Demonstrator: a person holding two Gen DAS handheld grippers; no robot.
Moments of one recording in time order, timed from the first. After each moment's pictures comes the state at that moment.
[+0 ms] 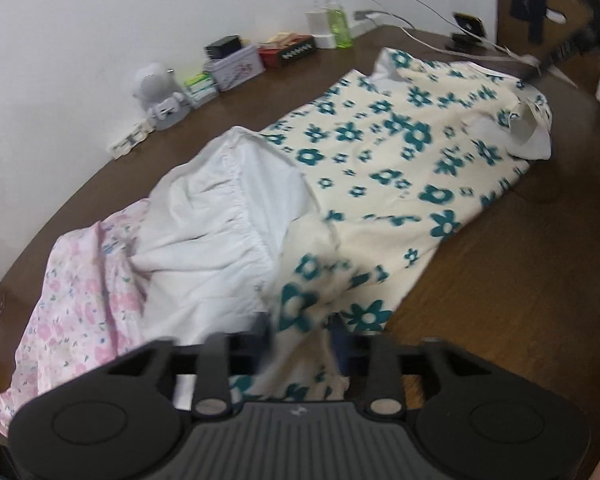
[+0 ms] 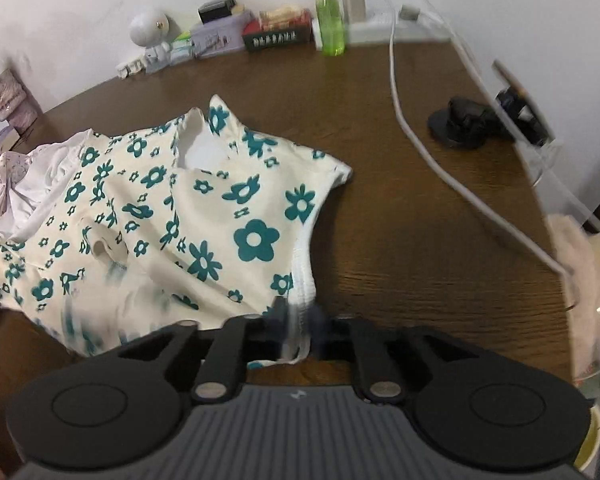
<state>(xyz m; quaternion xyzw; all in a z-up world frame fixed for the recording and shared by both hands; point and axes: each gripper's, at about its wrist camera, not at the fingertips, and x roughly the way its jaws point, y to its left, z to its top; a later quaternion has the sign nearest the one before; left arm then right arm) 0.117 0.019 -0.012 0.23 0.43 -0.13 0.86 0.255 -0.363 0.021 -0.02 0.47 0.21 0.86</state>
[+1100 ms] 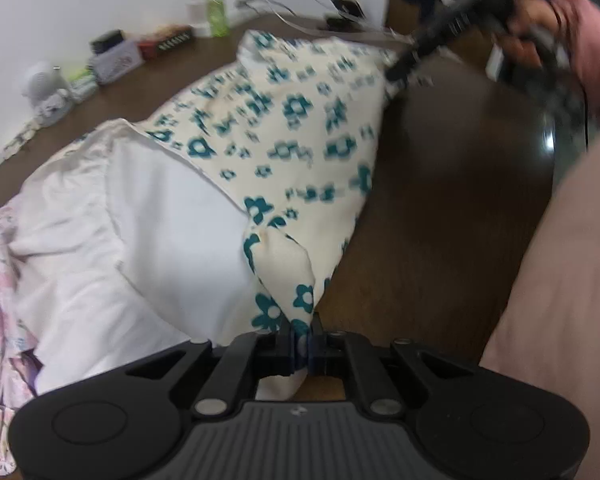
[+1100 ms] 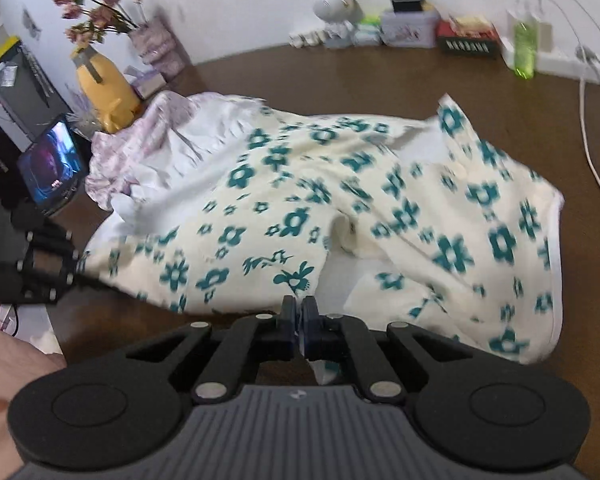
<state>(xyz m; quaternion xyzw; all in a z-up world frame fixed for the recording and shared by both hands) 0.063 -0.009 -0.024 0.21 0.47 -0.28 0.81 0.209 -0.296 0.028 -0.03 0.49 0.41 0.77</state>
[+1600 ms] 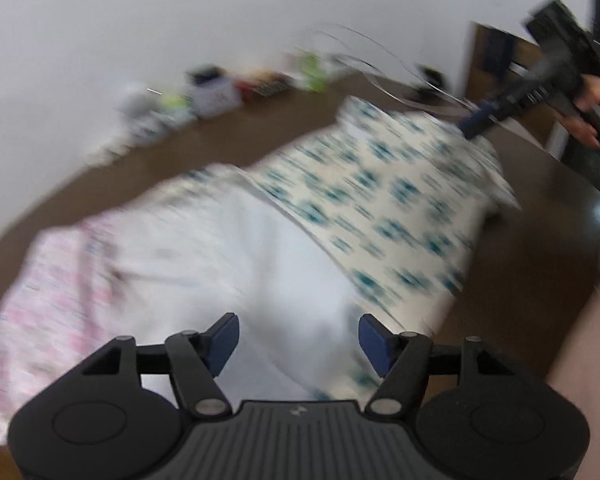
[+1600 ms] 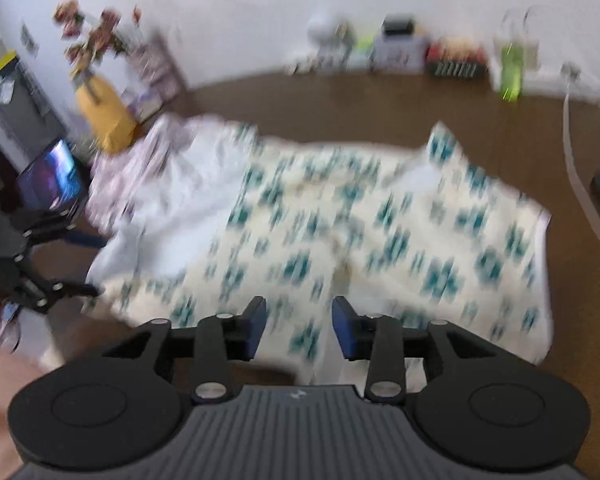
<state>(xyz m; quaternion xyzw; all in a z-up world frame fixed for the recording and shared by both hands) 0.097 0.040 0.041 0.15 0.40 -0.16 0.89 0.209 -0.294 0.055 -0.02 0.44 0.39 0.81</state>
